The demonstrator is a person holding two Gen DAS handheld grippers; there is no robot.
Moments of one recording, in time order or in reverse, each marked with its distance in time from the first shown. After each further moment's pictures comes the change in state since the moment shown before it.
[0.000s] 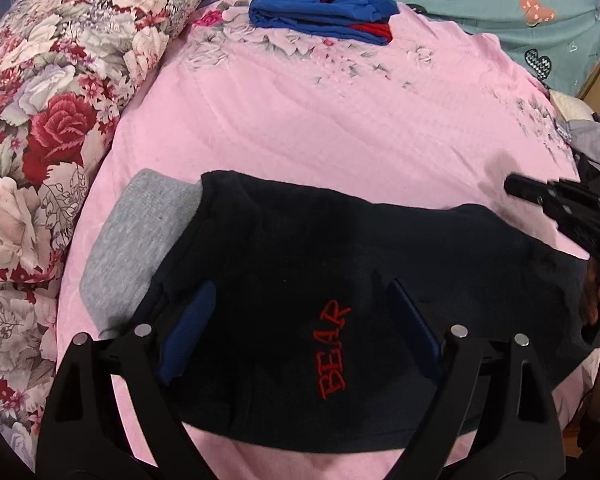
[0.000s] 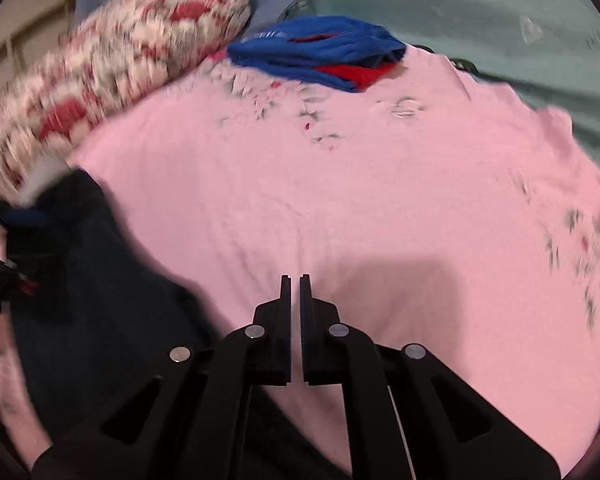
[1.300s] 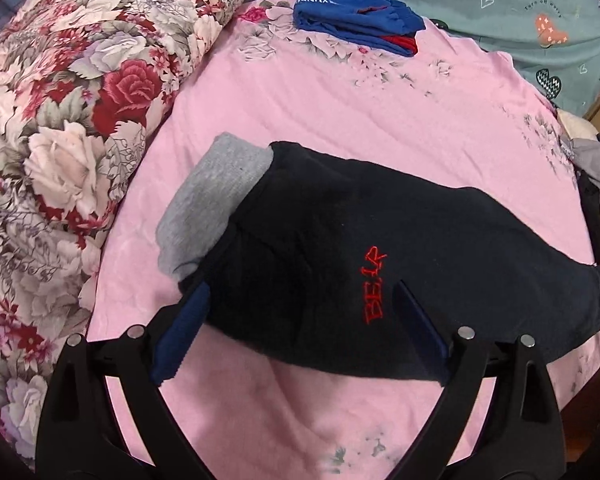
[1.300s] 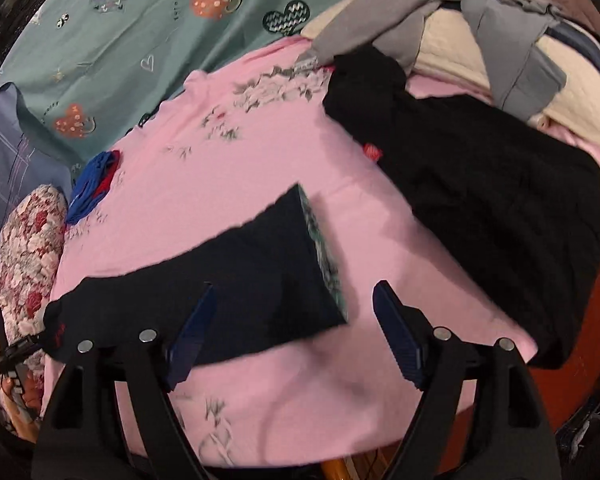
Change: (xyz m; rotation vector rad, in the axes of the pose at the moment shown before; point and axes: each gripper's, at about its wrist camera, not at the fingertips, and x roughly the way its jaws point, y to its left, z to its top) left arm -0.036 0.035 -0.026 -0.097 0.009 0.010; right arm -0.263 -0.145 -0.273 0.826 -0.160 -0.337
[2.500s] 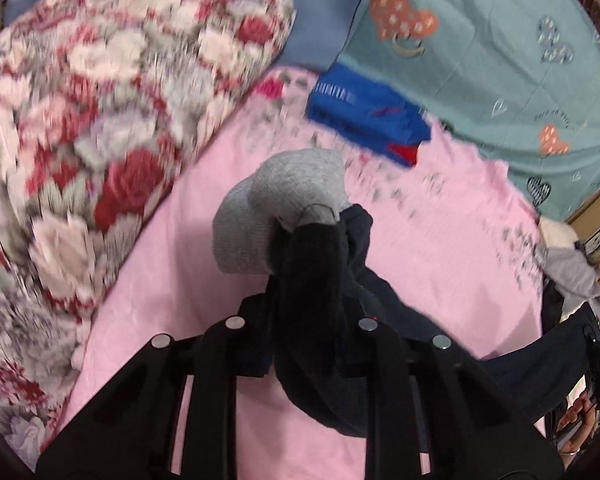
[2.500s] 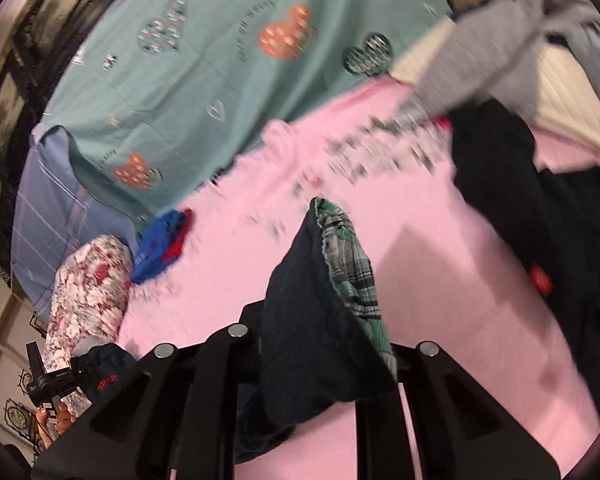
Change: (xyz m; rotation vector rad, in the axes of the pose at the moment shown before) left arm -0.034 0.011 0.080 -0.217 -0.224 -0.100; right arm 0.040 0.092 0.115 -0.017 -0.254 0.312
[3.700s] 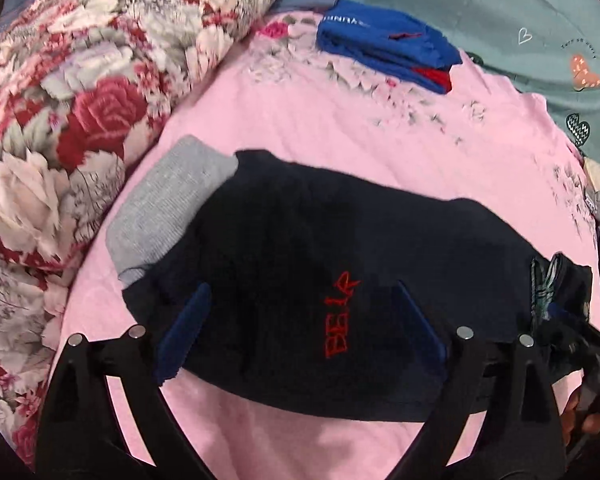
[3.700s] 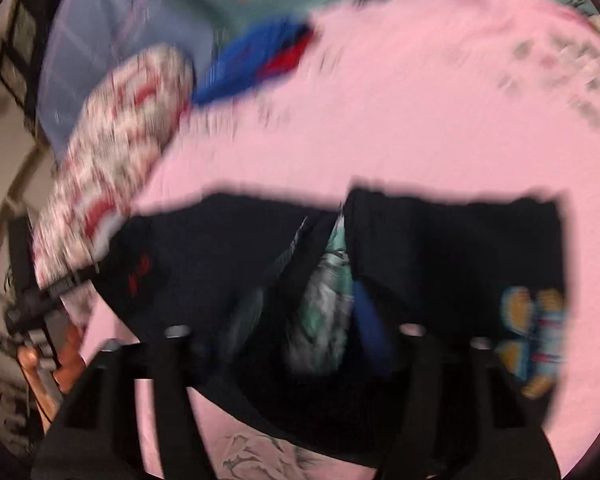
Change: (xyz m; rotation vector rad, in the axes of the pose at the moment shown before) left arm 0.075 -0.005 -0.059 0.116 0.139 0.161; right arm 0.176 0.165 -0.163 -0.366 0.552 0.112
